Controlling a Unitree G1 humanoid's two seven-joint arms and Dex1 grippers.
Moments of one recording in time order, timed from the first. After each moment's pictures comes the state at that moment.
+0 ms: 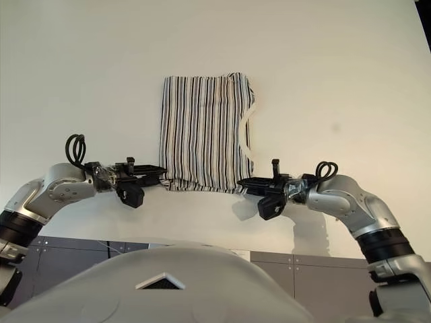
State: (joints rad) left arm -0.02 0.84 -0.48 0.10 0.44 -0.78 -0.60; right arm 0.09 -0.90 0.34 0.12 -0.42 -0.92 0.62
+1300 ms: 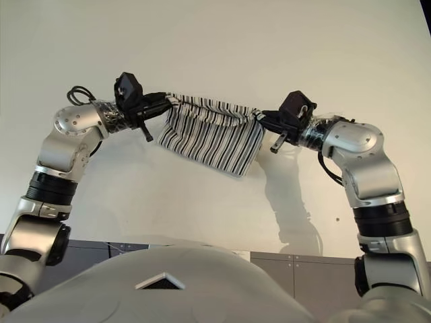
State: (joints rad) left arm -0.32 0.47 -0.27 0.17 -0.30 0.18 -0.79; right arm -0.11 -0.79 0.16 -0.09 0.33 0.26 0.79
